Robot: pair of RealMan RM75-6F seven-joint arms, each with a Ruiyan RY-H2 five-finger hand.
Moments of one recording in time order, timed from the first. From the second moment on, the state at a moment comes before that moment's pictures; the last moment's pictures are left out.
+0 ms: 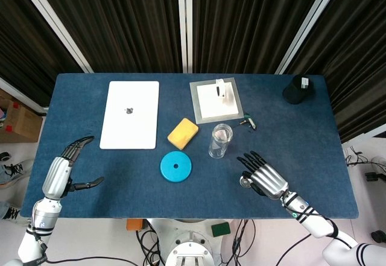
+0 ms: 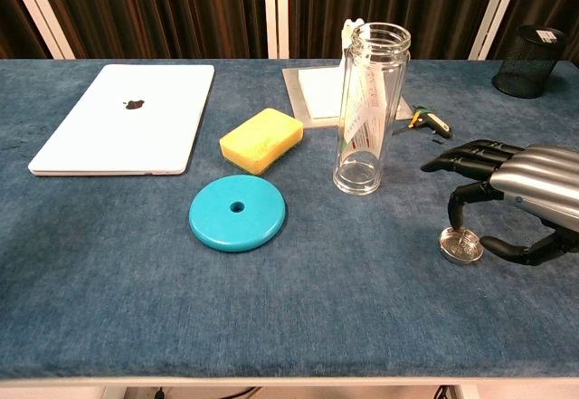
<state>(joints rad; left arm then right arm) -0.20 -1.34 -0.02 -1.54 1.66 1.58 -0.44 0.47 -1.45 -0.09 -1.32 -1.76 1.13 -0.08</state>
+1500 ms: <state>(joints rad) -0.20 -1.35 -0.02 -1.51 1.65 1.57 -0.46 0.49 -1.48 -0.10 -1.33 -1.72 1.11 -0.11</state>
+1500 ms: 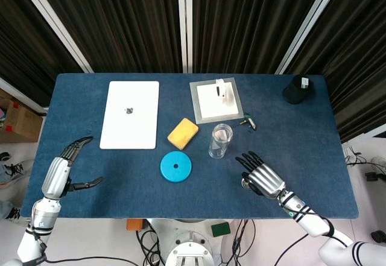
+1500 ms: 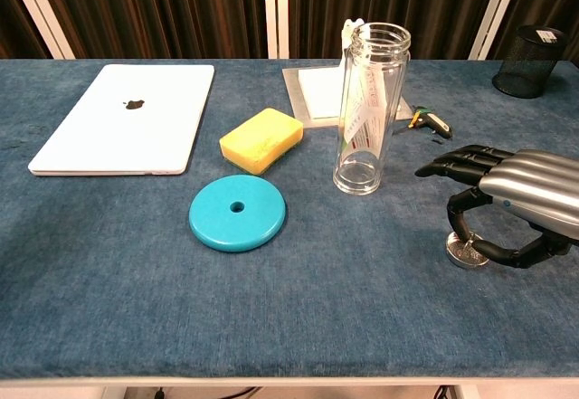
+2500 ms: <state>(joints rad) -0.20 -1.35 -0.02 -1.51 1.65 1.57 -0.47 0.48 -1.41 -0.07 -1.38 -1.74 1.26 -0.10</state>
